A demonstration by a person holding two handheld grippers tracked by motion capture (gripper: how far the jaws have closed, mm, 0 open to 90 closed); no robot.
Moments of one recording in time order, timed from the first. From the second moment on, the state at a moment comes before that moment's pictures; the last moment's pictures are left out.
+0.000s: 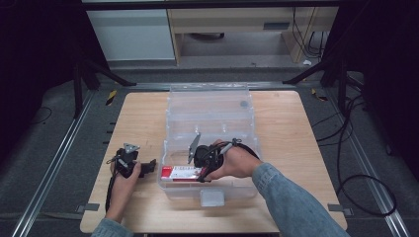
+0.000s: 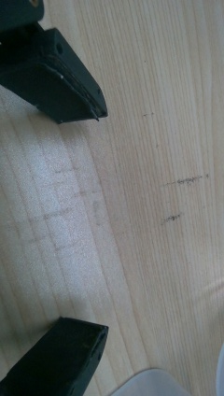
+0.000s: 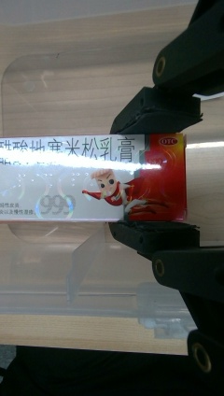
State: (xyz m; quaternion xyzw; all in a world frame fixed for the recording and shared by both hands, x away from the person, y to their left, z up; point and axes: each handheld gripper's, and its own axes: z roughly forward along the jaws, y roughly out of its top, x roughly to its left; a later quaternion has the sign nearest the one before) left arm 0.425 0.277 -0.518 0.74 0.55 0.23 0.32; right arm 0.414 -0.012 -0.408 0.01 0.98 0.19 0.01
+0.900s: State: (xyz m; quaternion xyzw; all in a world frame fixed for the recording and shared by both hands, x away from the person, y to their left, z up) left arm 0.425 0.277 -0.518 0.74 0.55 0.23 0.32; right arm 0.418 -0.008 -0.420 0.01 0.98 0.17 0.01
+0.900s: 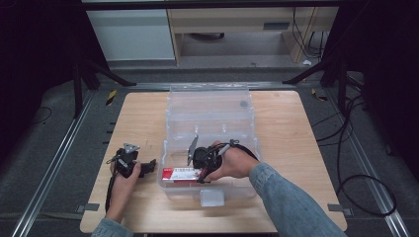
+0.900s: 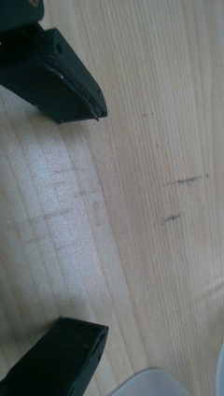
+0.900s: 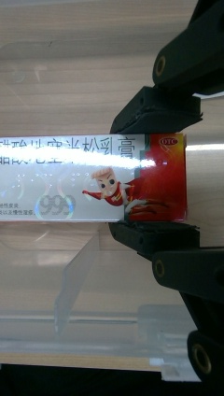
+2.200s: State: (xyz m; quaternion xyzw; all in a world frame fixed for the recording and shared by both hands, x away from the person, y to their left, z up) left arm 0.425 0.277 -0.518 0.74 0.55 0.23 0.32; right arm 0.423 -0.005 -0.445 0.02 0.99 0.16 0.00
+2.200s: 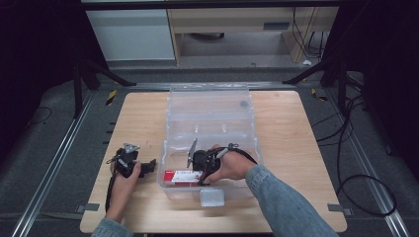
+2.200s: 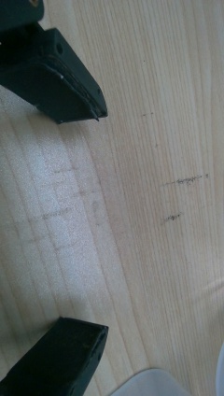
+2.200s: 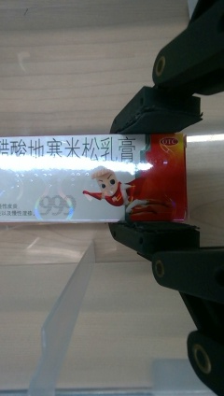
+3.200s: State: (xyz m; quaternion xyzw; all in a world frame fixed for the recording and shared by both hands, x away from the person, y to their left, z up) left arm 0.425 0.277 -0.518 0.74 0.55 0.23 0.32; right arm 0.424 -0.001 -0.459 0.03 0.99 0.14 -0.01
